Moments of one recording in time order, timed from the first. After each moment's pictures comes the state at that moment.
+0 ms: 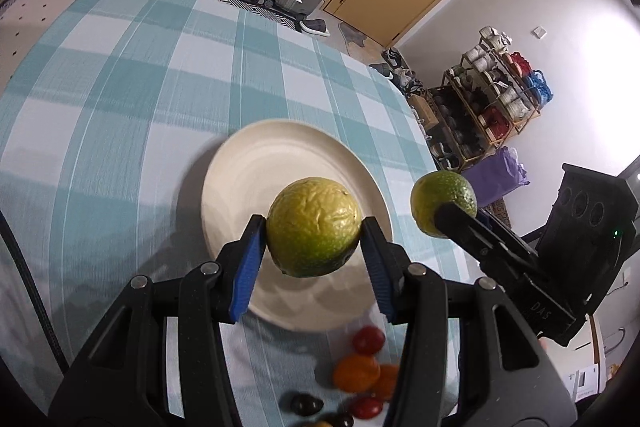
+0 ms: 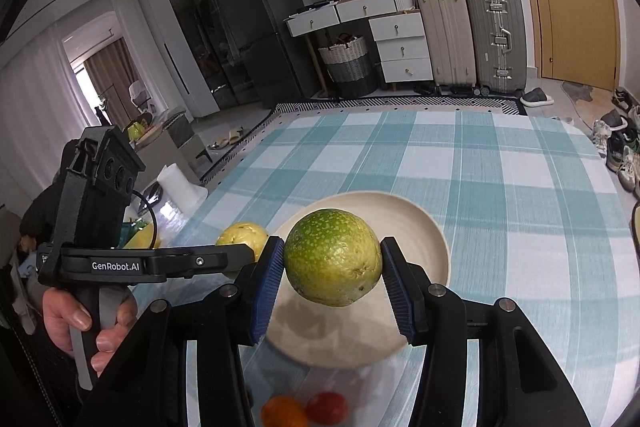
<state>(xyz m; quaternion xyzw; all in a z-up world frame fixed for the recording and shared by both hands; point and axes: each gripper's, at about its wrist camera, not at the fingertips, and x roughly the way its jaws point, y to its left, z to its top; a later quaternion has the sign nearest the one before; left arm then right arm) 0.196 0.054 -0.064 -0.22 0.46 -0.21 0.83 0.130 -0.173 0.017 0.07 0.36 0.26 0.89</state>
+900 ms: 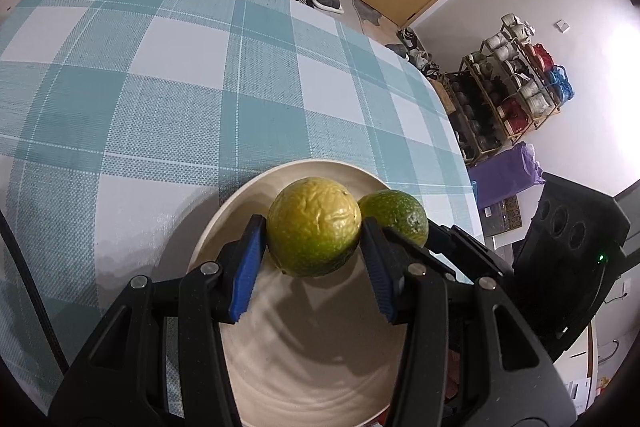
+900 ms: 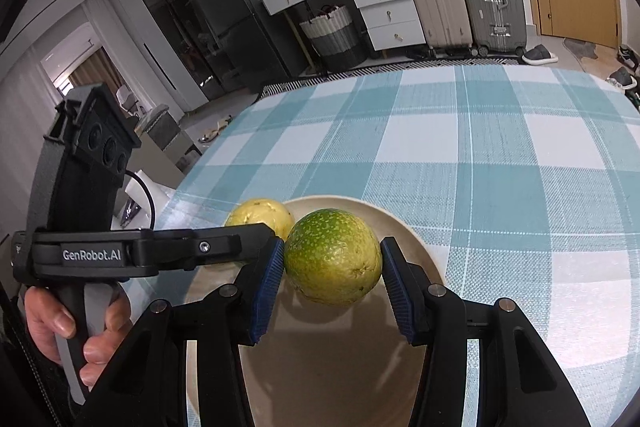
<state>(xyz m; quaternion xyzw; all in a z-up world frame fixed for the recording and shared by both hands) 0.295 0.024 -0.118 -0.22 0.51 -0.20 0.81 0.221 -0.165 -0.060 0.10 0.42 0.25 0.87</state>
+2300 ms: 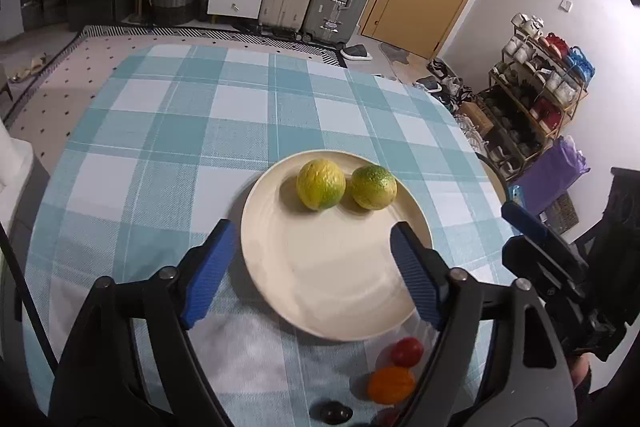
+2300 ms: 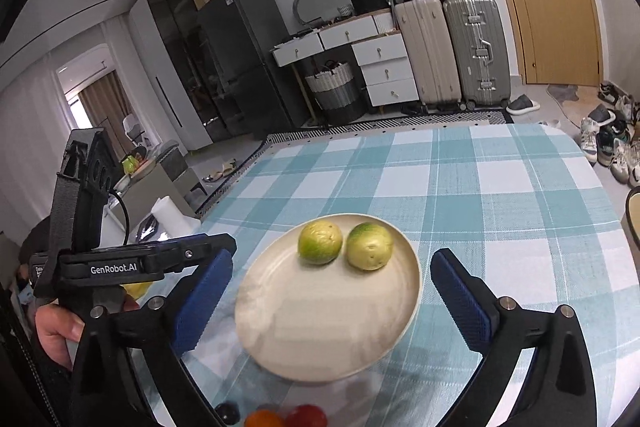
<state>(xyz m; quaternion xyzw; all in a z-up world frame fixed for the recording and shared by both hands) 0.159 0.026 -0.032 -0.11 0.42 -0.10 0.89 0.110 -0.202 0.016 0.10 0.32 0.24 0.91</state>
